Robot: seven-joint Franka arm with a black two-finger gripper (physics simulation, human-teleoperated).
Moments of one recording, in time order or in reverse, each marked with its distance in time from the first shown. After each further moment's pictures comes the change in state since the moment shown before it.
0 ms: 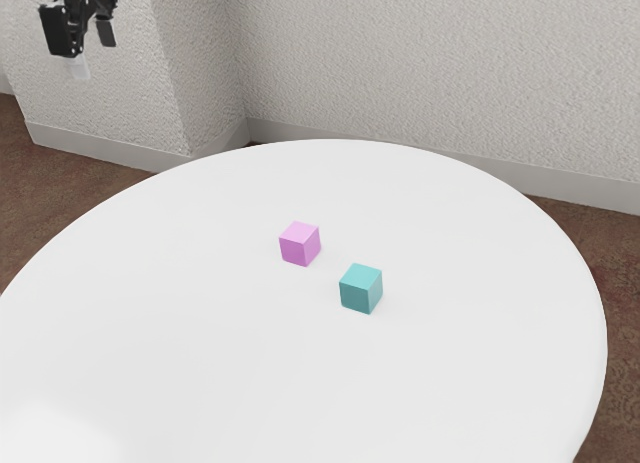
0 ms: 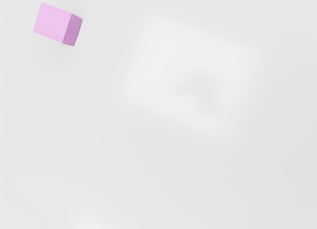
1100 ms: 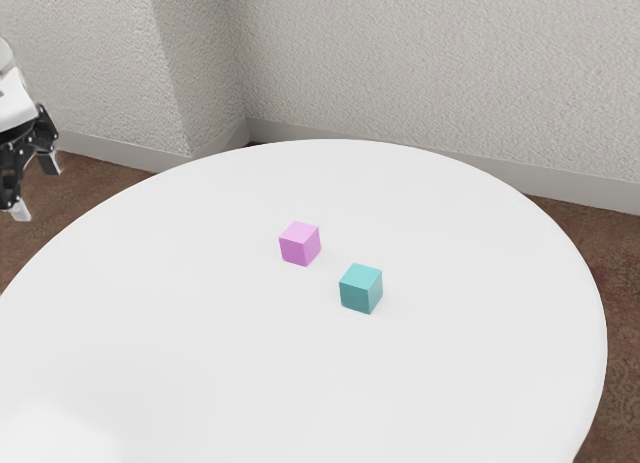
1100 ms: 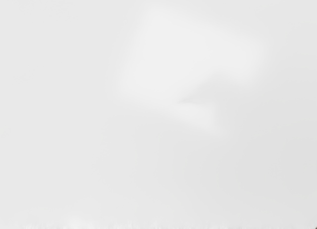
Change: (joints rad) arm -0.014 -0.629 0.122 -1.018 0.038 0.451 0.012
